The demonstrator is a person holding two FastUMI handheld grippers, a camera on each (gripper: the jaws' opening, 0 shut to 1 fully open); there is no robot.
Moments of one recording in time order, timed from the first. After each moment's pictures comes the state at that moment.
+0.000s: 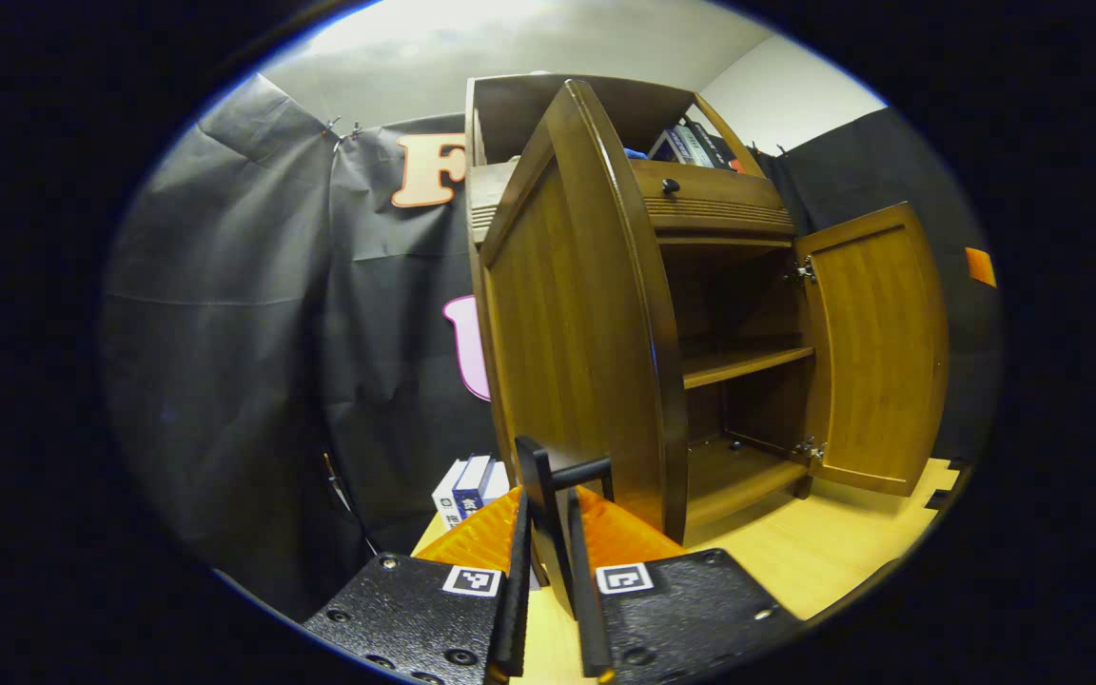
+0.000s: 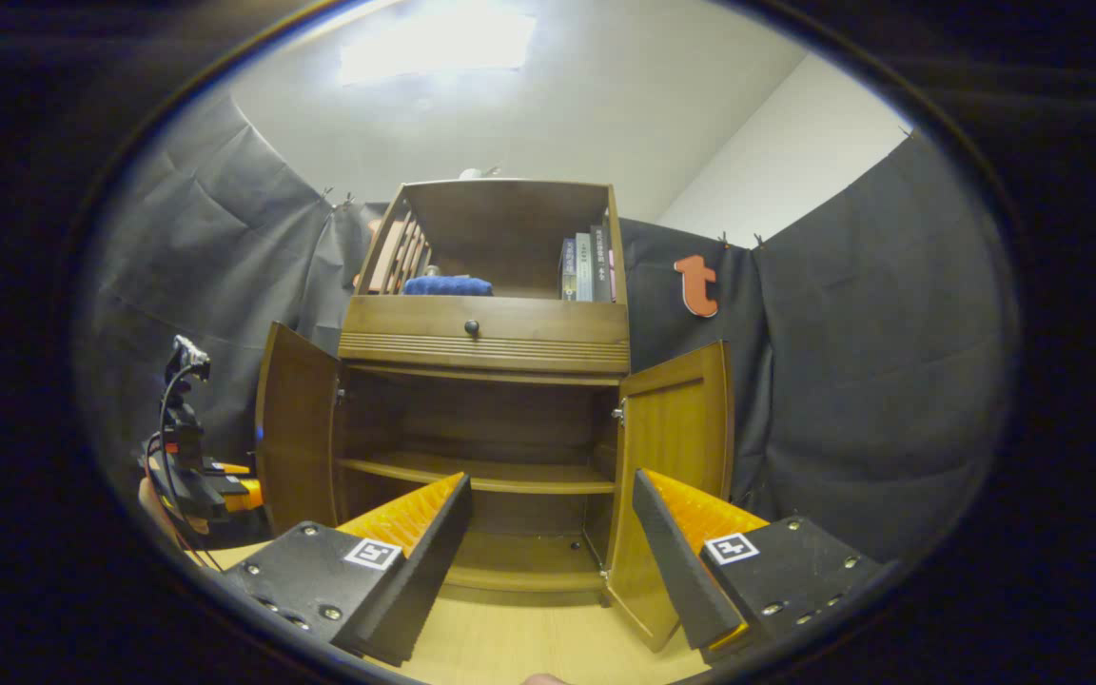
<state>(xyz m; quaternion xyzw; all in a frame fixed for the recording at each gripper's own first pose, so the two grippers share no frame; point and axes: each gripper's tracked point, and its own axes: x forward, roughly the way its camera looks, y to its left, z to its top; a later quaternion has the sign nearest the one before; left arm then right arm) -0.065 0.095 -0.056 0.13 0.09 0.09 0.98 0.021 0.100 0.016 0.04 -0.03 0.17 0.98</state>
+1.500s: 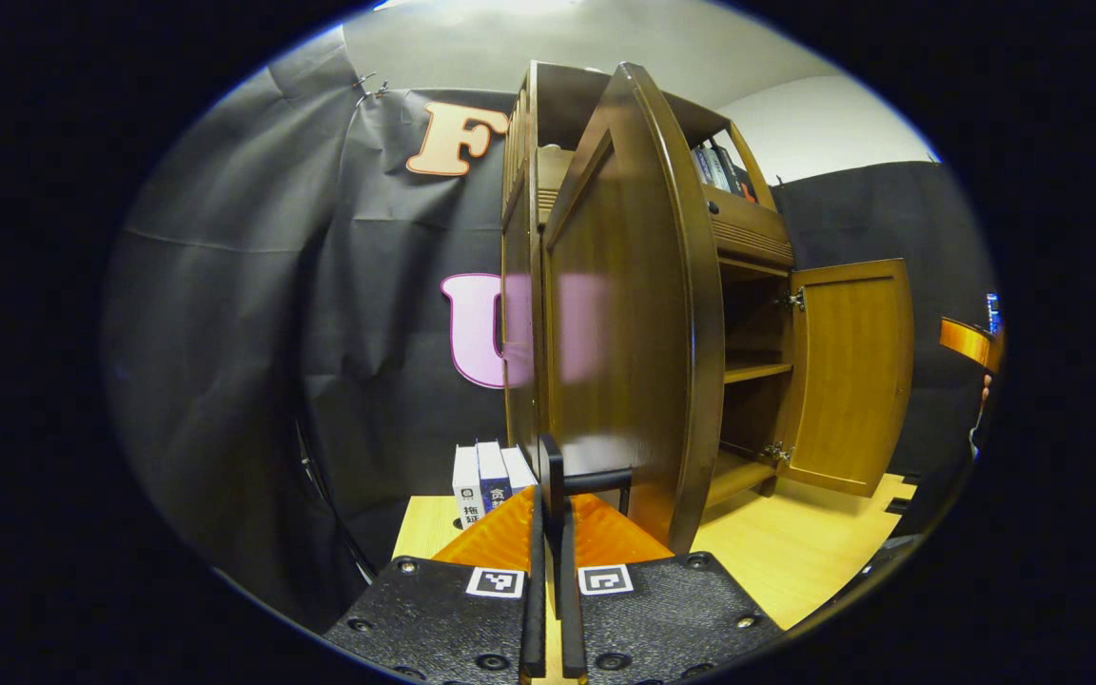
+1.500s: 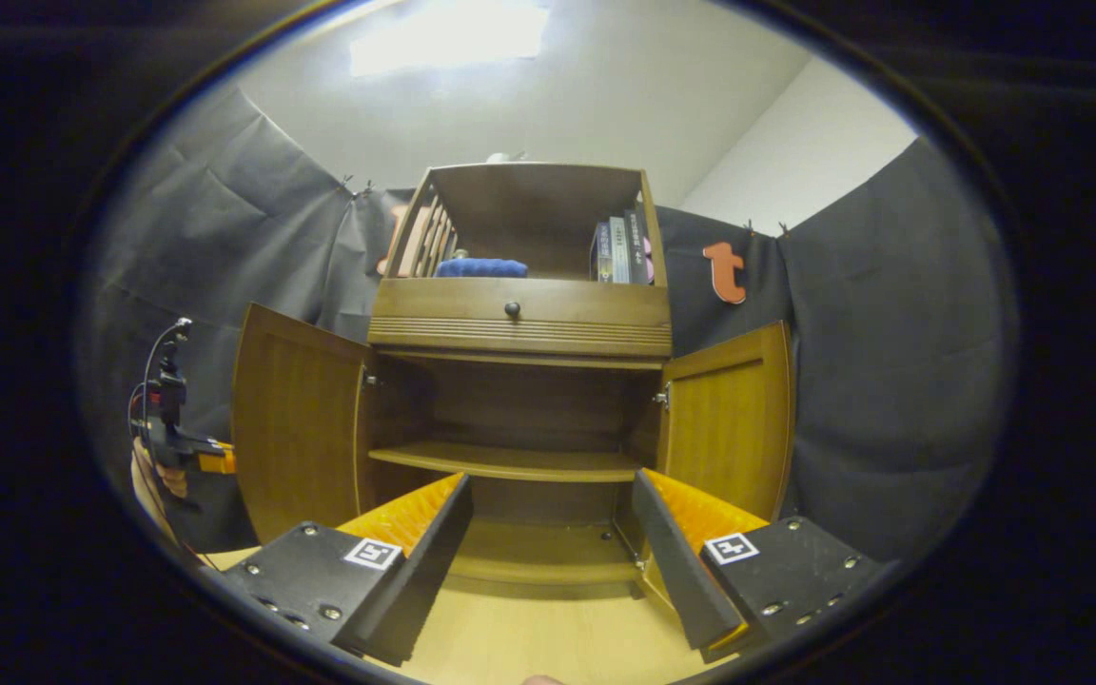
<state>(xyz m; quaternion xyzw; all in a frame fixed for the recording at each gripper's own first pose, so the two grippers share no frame) -0.085 0.164 -0.052 0.06 0.12 0.00 0.99 0.015 0.145 0.008 0.03 -0.01 0.18 0.98</state>
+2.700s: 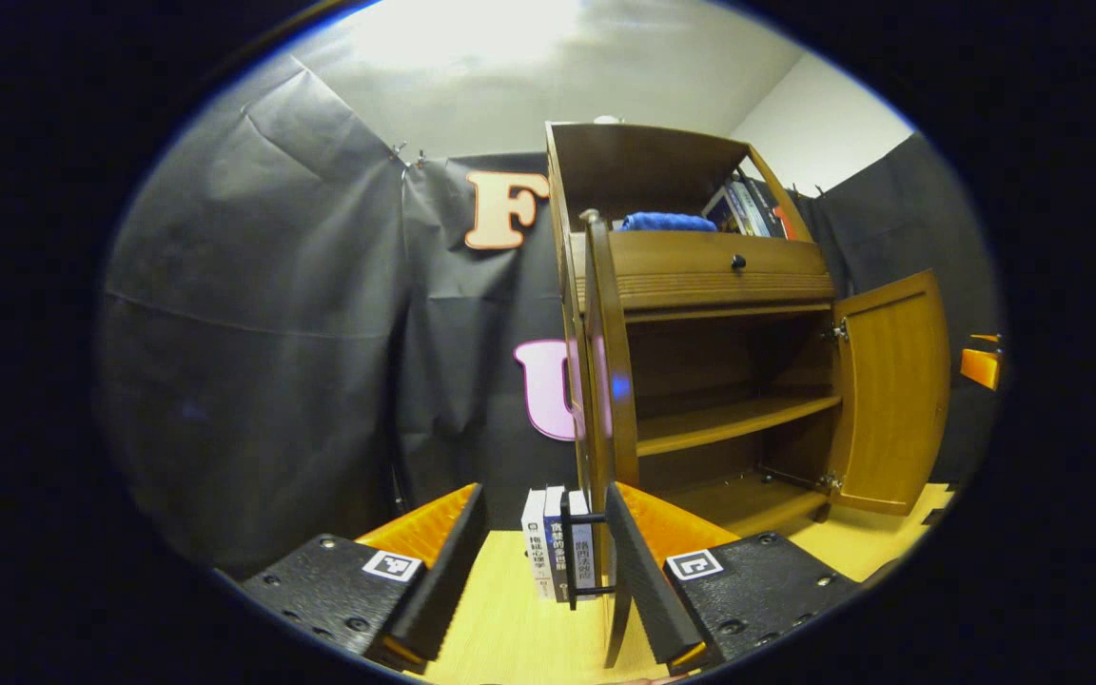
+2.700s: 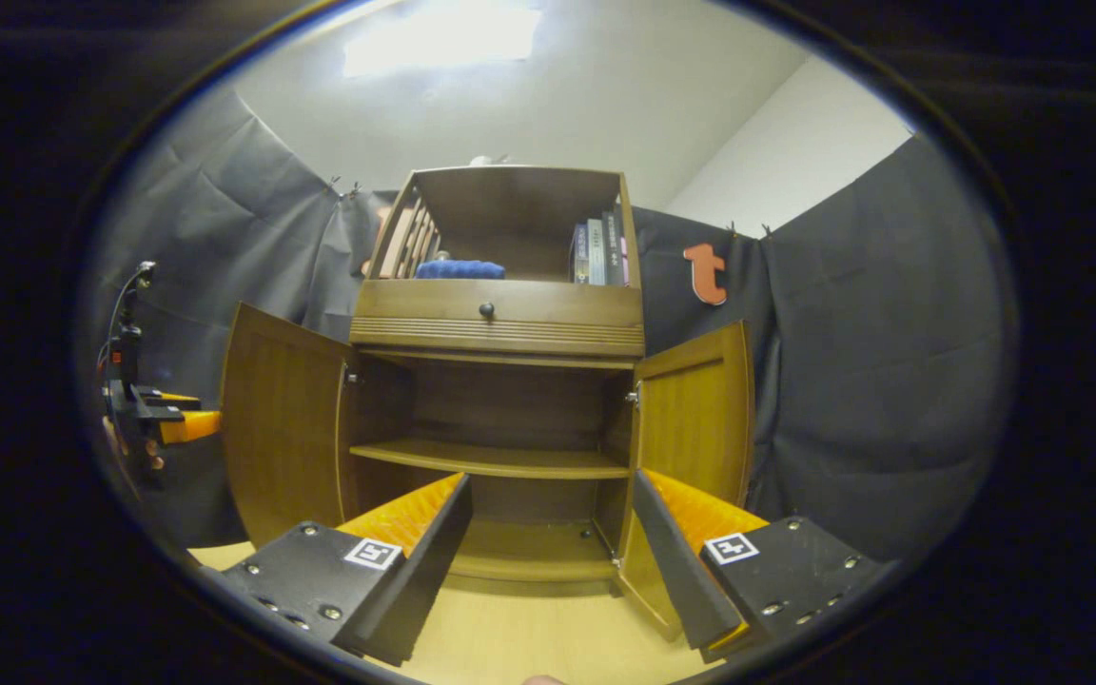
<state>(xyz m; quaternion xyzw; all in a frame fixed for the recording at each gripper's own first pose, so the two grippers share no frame) -0.140 0.133 0.042 0.12 0.02 0.12 0.99 0.014 0.107 0.014 0.03 -0.02 0.16 0.99</state>
